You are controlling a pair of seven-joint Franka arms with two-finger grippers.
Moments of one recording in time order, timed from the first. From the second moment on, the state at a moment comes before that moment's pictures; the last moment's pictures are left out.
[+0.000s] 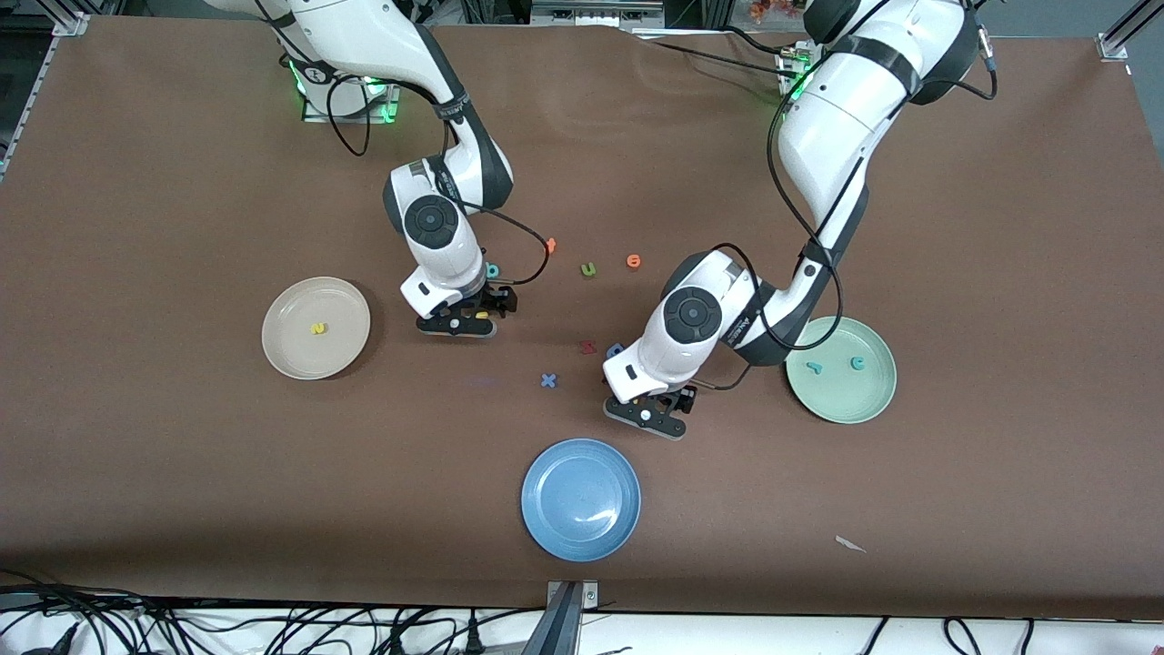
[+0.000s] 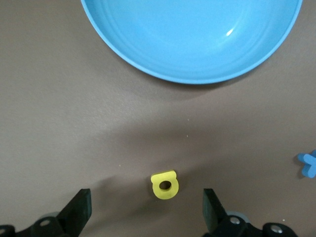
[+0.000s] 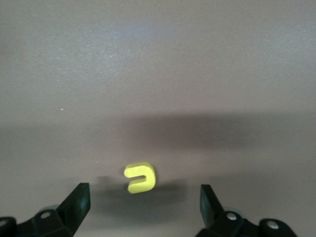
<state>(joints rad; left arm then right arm) -0.37 0.97 -0.25 -1.24 0.21 2.30 -0.31 0.87 0.57 -0.30 -1.98 0.25 2.51 0.45</state>
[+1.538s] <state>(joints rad) -0.41 0.99 -0.20 -1.20 0.21 2.26 -0.35 0.85 0.62 -0.30 -1.91 0.29 2.46 0.43</state>
